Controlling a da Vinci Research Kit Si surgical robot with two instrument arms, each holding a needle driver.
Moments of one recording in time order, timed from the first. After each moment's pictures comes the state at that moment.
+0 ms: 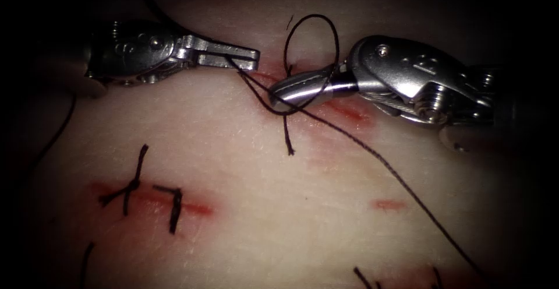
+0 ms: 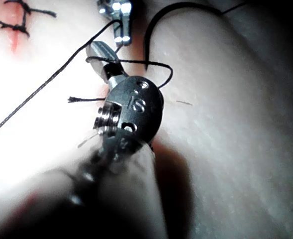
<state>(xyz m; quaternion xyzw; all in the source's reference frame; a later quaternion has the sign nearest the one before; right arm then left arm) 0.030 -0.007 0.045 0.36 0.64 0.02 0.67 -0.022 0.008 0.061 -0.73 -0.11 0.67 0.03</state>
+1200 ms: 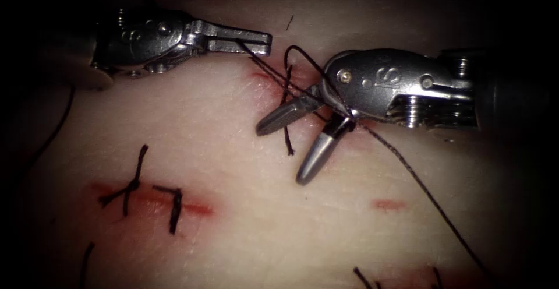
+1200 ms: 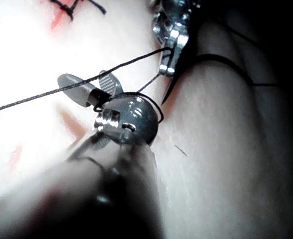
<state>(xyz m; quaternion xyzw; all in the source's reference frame) 0.032 -0.009 0.045 0.37 0.50 -0.21 0.76 -0.023 0.009 0.060 -0.73 -0.11 0.67 0.05</state>
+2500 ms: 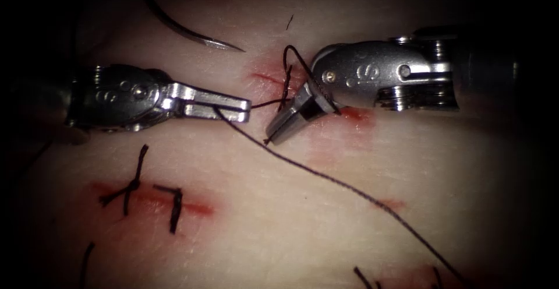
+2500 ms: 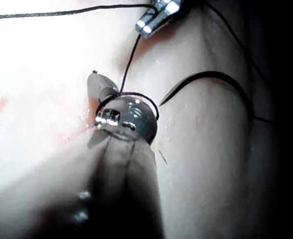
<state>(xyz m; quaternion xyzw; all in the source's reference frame) 0.033 -0.008 0.048 0.28 0.46 -0.27 0.80 -0.022 0.002 0.057 -0.72 -0.12 0.68 0.04</state>
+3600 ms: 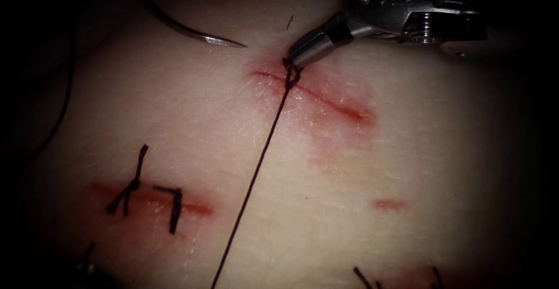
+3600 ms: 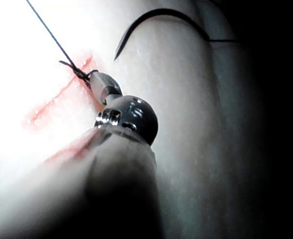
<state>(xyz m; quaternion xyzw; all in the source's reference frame) 0.030 0.000 0.050 0.29 0.50 -0.06 0.81 -0.024 -0.014 0.043 -0.67 -0.18 0.72 -0.02</state>
